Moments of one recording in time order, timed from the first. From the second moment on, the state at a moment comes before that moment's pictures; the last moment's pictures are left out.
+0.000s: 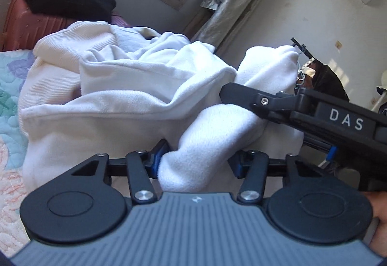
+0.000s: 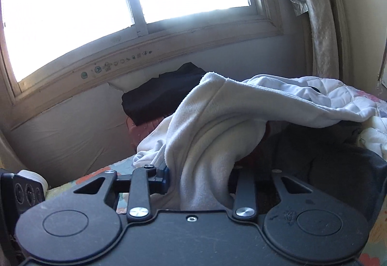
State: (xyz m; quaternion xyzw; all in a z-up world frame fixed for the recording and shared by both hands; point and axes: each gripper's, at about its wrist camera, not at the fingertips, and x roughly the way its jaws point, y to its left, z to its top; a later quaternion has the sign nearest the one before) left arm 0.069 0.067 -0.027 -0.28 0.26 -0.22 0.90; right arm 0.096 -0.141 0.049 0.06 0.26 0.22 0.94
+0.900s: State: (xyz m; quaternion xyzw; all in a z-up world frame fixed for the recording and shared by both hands) left arm -0.131 -0.194 0.098 0.00 0.29 -0.40 0.87; right arm -0.136 -0.329 0.113 0.07 0.25 0.07 0.96
